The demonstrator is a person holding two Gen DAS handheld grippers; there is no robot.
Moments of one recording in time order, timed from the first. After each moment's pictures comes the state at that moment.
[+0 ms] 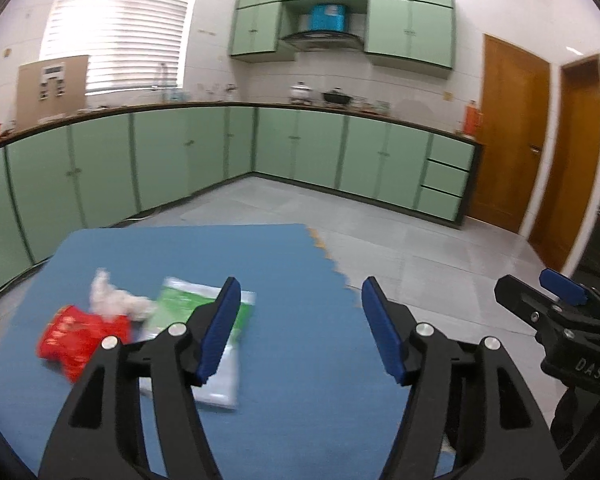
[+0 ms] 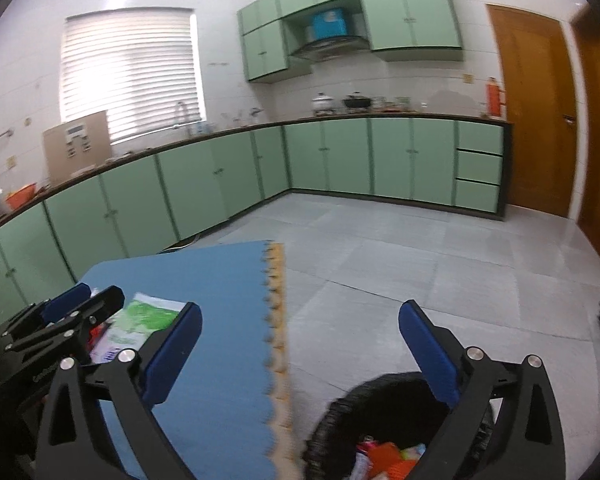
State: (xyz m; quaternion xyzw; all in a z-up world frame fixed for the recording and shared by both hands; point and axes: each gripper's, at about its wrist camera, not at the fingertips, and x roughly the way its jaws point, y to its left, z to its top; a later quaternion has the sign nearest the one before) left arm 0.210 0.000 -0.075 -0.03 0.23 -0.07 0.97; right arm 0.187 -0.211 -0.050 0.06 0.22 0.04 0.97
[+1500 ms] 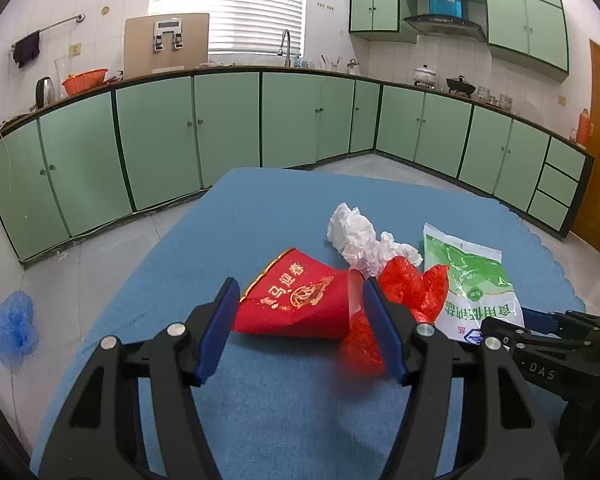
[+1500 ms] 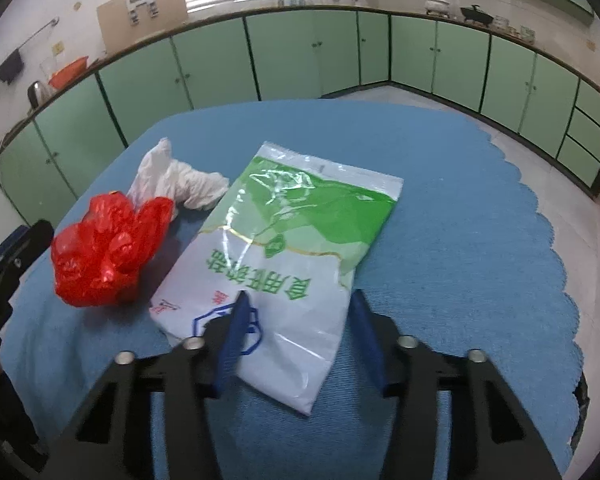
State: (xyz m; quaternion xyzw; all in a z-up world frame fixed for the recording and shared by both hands) left arm 0.208 0.201 -0.124 -0.05 0.27 0.11 0.95; right arm 0.280 -0.014 -0.161 -0.02 0.41 0.17 0.89
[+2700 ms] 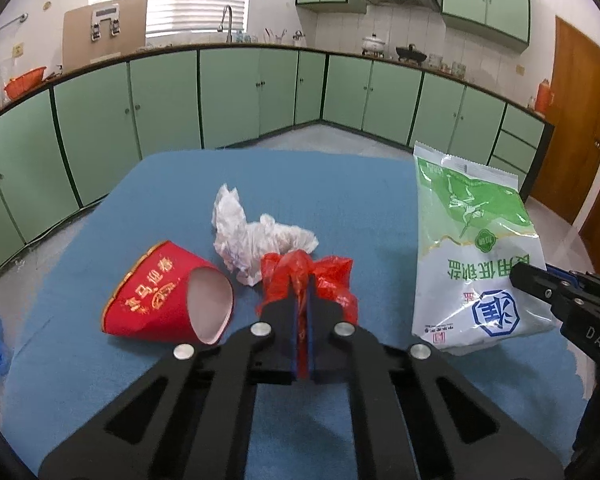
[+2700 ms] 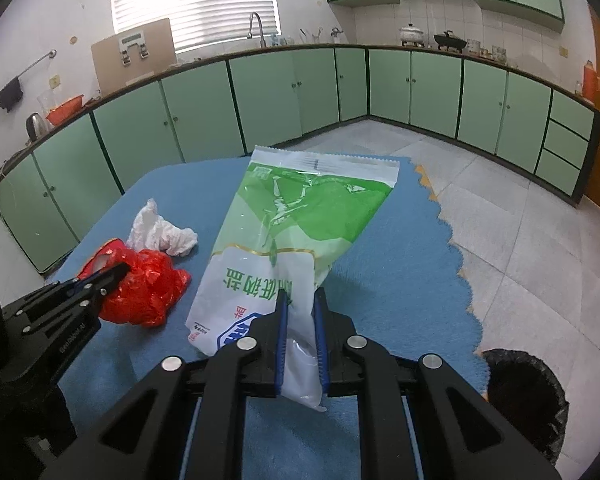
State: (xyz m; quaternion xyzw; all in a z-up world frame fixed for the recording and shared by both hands) left arm 0.247 0.137 -0.133 -0.04 0.32 0.02 0.95; right arm 0.258 -0.079 -0.109 0.01 0.35 0.15 0.93
